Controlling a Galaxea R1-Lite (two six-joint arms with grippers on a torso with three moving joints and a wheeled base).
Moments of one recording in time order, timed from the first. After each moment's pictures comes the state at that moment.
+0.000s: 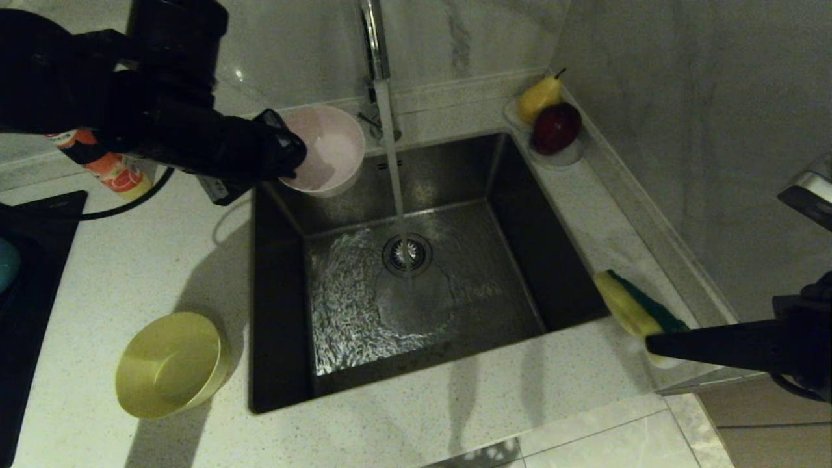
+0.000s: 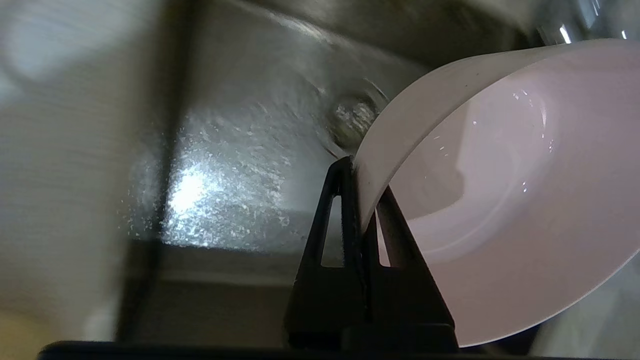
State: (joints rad) left arm -0.35 1.82 -1.86 0.52 0.20 -0.73; right arm 0.46 1.16 -1.01 0.28 0.55 0.30
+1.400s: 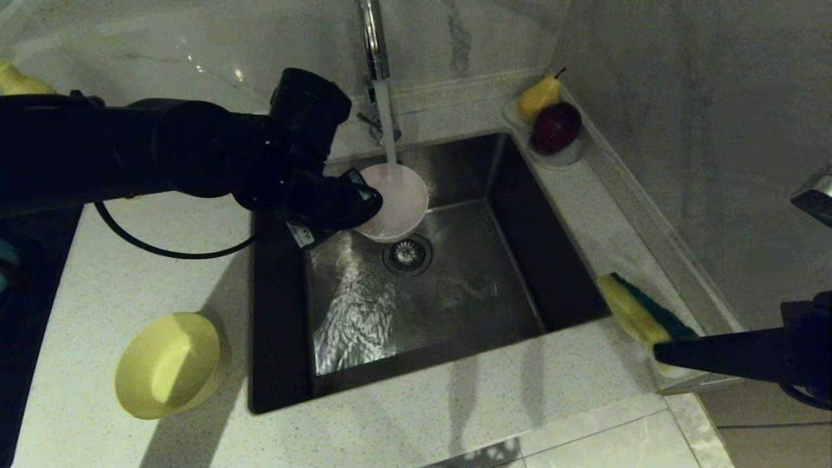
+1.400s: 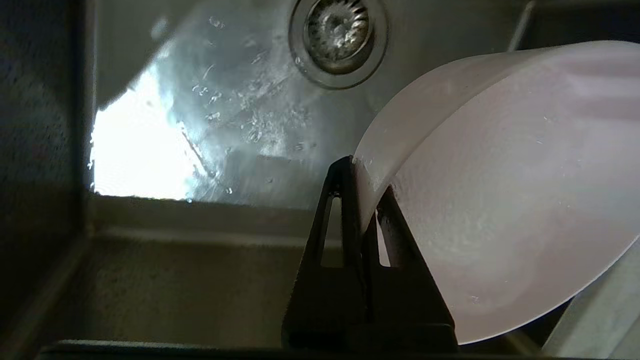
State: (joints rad) left arm -0.50 1.95 -1.81 0.46 0.26 -0.85; right arm 0.47 1.14 -0.98 0.26 0.56 0.30
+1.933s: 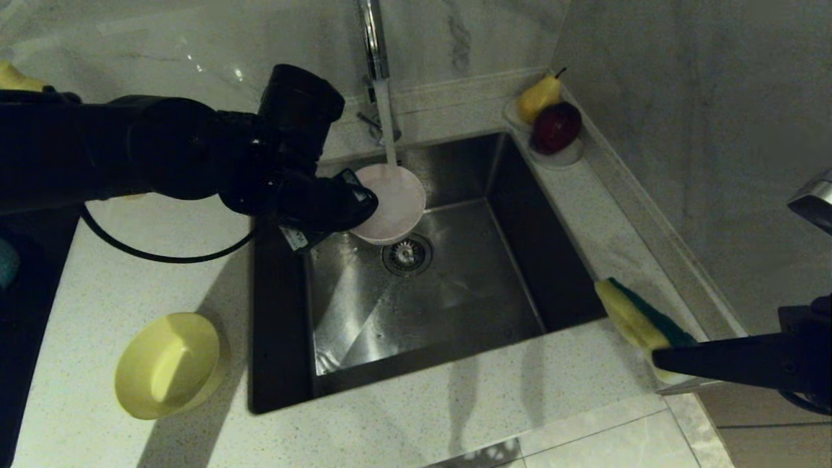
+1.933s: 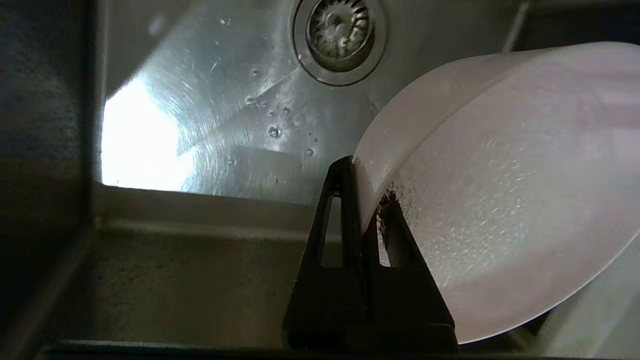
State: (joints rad) left arm -0.51 1.91 -1.76 0.45 0.27 -0.86; right arm 0.48 1.13 -0.97 0.26 0.56 0.30
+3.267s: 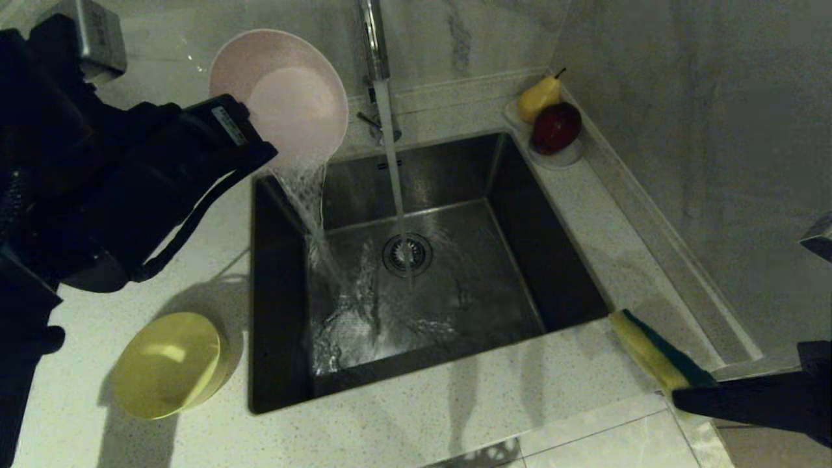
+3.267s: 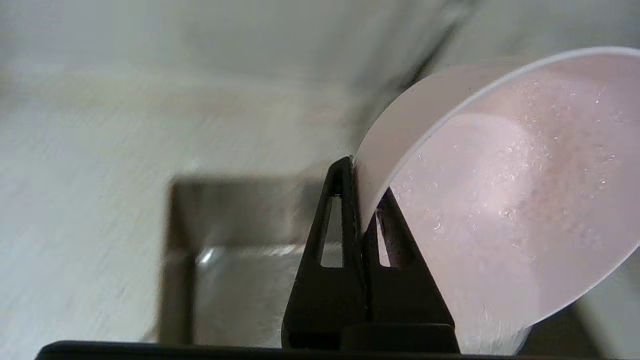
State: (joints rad) left arm -0.49 1.48 -0.93 -0.88 0.44 -0.12; right arm 0.47 1.09 -0.92 0.31 0.56 0.30
